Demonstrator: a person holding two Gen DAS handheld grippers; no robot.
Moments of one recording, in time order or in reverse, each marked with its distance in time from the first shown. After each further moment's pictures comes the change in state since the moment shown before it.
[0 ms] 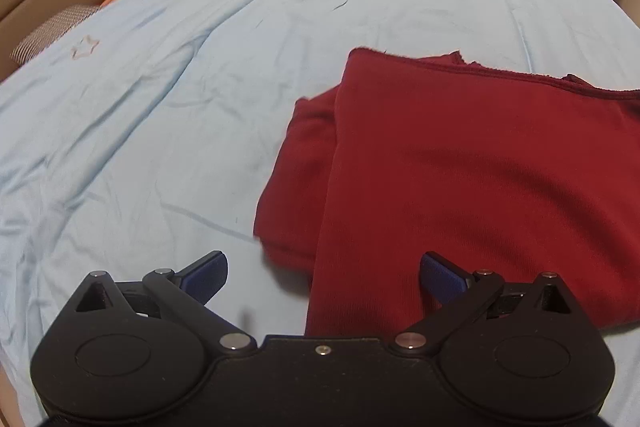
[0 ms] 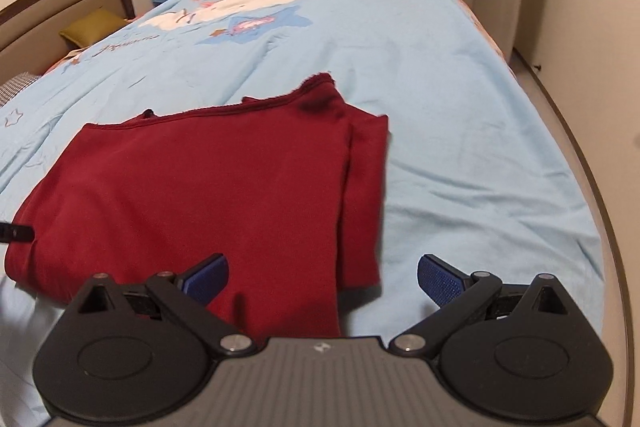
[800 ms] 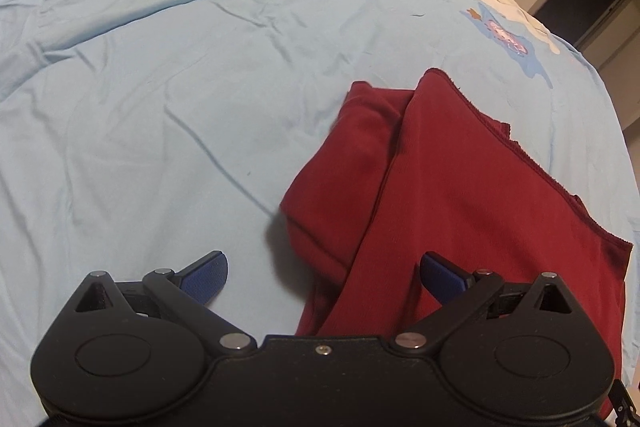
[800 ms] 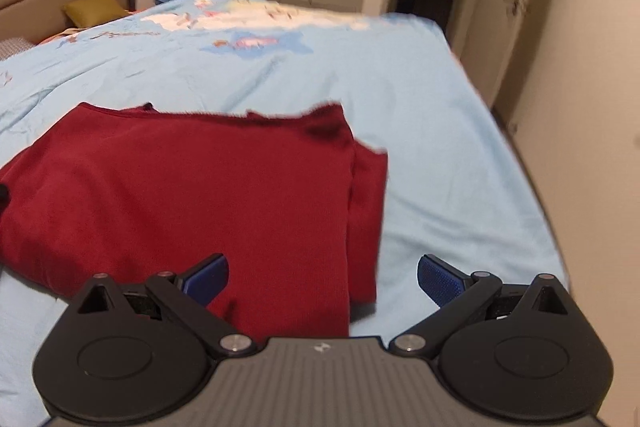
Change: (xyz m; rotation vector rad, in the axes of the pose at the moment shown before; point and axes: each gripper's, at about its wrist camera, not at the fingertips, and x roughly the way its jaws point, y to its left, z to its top) left arm 0.046 0.063 -0.001 -0.457 0.046 -0.238; right arm -0.010 0.049 -0.016 -0.197 -0.152 -0.145
